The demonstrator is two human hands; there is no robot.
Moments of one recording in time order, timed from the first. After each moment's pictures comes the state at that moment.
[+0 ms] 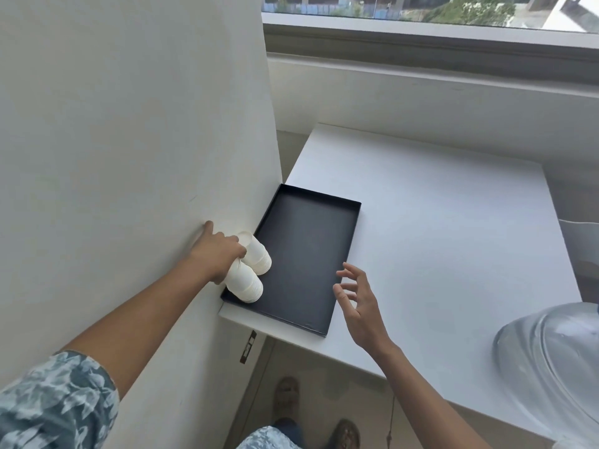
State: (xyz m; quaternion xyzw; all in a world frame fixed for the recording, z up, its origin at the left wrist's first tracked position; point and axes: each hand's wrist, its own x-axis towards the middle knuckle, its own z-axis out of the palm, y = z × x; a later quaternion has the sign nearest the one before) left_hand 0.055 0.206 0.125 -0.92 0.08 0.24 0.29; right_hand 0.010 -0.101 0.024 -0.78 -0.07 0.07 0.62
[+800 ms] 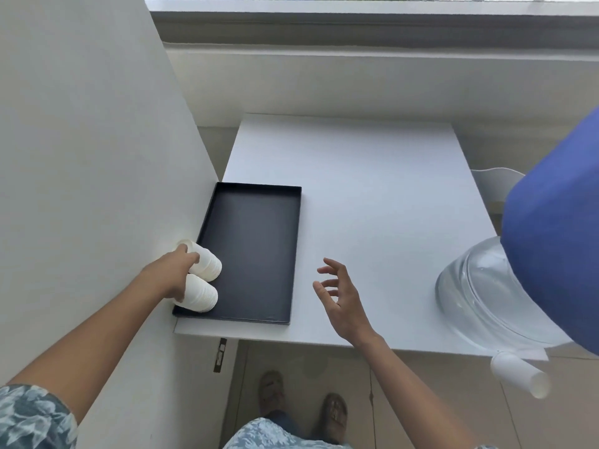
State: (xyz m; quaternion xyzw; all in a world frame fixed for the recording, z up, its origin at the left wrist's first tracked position) left_hand 0.072 0.204 0.085 -0.95 0.01 0.29 0.07; right_hand -0.018 -0.147 0.016 -0.80 0.02 0.04 0.60
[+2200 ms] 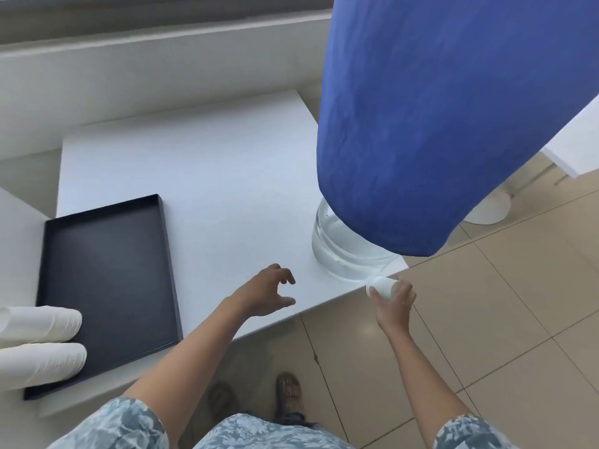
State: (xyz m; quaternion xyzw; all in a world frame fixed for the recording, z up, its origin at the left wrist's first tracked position) left_hand 0.000 -0.181 0.032 -0.86 0.32 0.35 -0.20; right_hand -0.174 -0.429 -0.067 -0.72 0.51 -0.13 0.45
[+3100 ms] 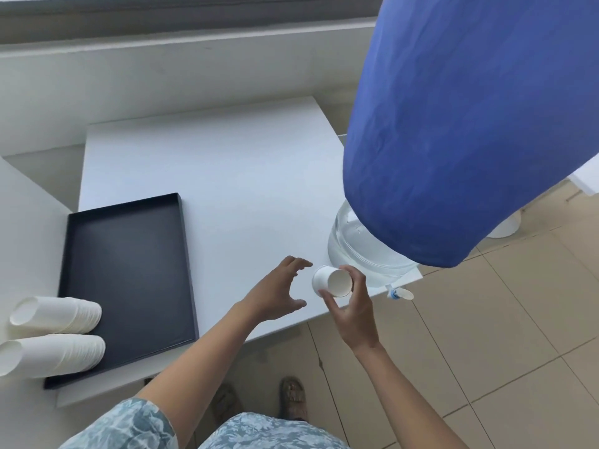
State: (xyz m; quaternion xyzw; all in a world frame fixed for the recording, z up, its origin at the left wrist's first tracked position) left_hand 0.001 -0.161 0.038 -0.84 0.36 0.27 -0.31; right_hand -0.131 -0.319 -0.003 -0.82 0.21 -0.20 0.50
